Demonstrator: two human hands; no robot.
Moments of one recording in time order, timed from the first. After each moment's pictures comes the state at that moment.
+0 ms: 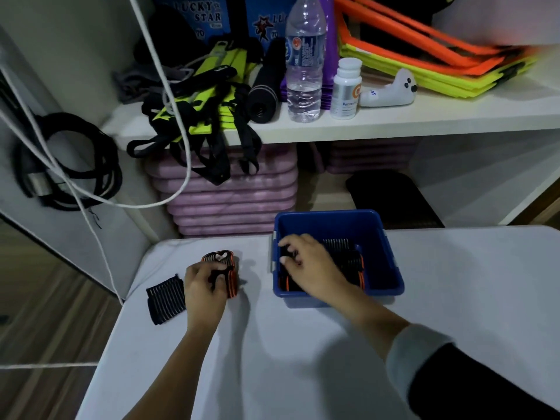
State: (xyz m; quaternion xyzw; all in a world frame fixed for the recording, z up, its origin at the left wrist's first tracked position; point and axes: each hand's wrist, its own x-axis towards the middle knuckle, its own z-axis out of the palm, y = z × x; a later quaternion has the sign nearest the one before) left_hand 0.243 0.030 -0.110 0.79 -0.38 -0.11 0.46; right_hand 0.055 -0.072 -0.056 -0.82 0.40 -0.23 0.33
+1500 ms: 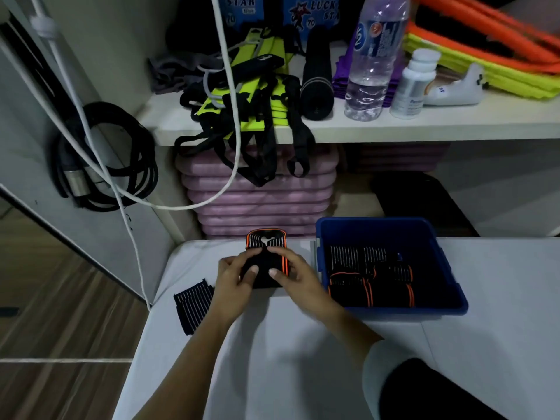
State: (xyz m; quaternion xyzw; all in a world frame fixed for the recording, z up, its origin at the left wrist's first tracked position) left_hand 0.303 0.012 -0.101 0.73 -0.47 -0.27 0.42; right_hand 0.167 -0.062 -0.133 -0.66 0.35 -0.30 0.60
